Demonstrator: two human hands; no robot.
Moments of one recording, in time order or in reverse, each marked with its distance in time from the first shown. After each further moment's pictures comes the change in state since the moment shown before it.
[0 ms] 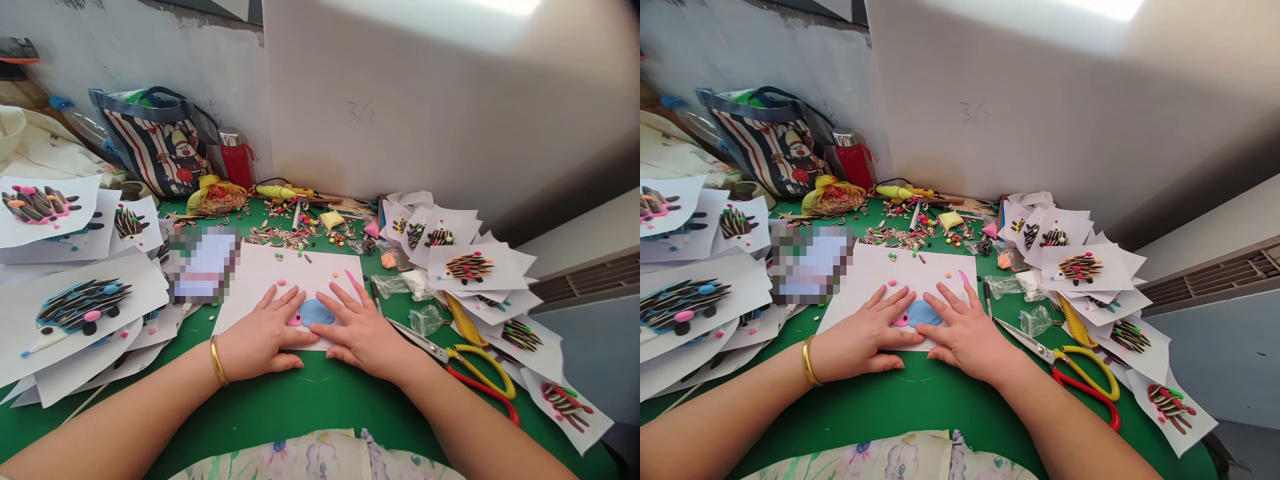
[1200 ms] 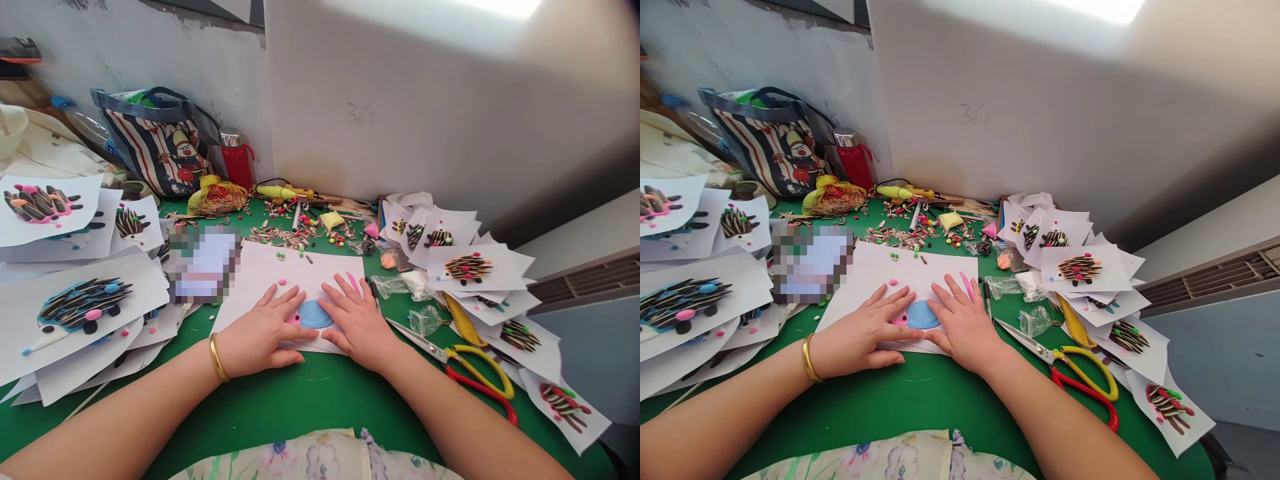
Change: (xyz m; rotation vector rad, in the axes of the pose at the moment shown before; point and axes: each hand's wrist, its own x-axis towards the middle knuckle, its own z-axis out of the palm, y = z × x) left_hand 0.000 -0.004 0.003 0.023 0.032 0.008; right_hand 0.010 -0.002 0.014 -0.017 0.060 0.218
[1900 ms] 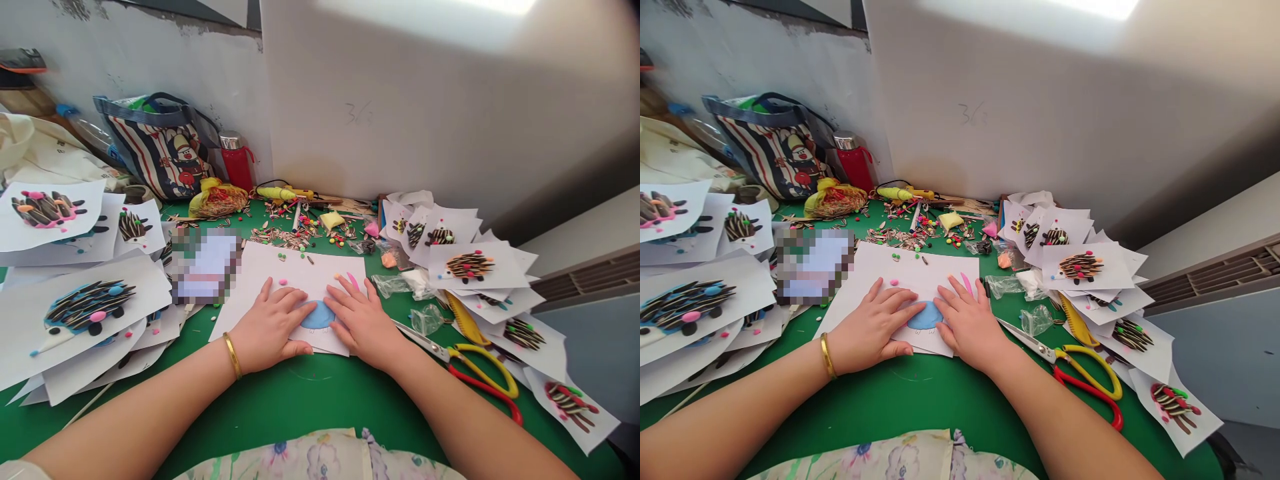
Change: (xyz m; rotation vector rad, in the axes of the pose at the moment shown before) left_hand 0.012 0.006 0.005 0.095 0.021 -0.160; right_hand -0.004 0.005 -0.003 0.014 -0.012 0.042
